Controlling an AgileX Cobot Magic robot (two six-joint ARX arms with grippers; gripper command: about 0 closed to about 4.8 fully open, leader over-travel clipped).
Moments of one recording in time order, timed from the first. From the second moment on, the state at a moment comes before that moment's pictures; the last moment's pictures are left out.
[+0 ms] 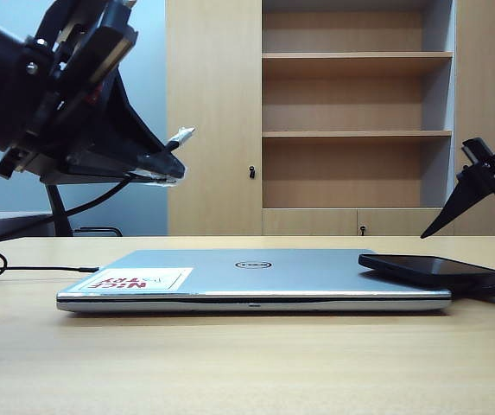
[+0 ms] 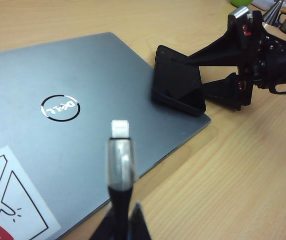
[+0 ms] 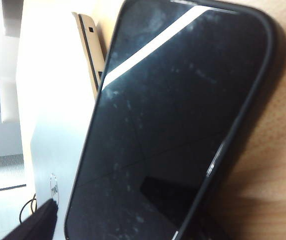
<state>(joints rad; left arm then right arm) -0.74 1.05 0.35 0.38 0.12 -0.21 0.02 1.52 0.46 0.48 -0.53 0.96</state>
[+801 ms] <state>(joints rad) -0.74 1.05 0.35 0.38 0.12 -0.21 0.03 1.52 0.46 0.48 -0.47 0.97</state>
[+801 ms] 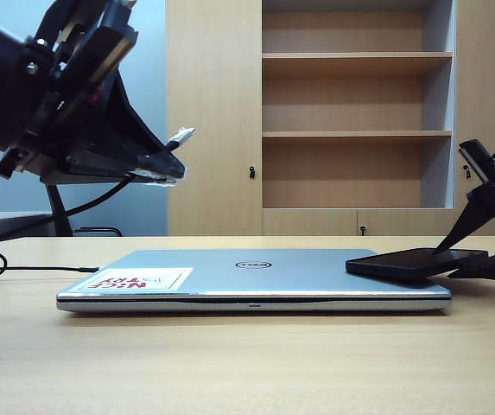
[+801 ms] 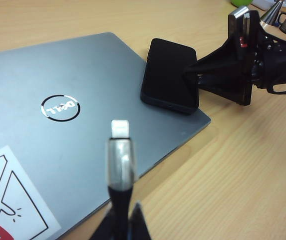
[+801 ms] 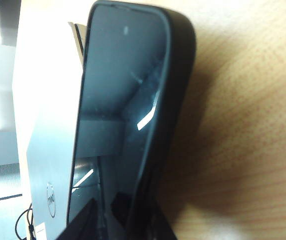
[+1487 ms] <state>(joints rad) -0.74 1.05 0.35 0.38 0.12 -0.21 0.03 1.38 0.46 0.42 -0.46 0.87</state>
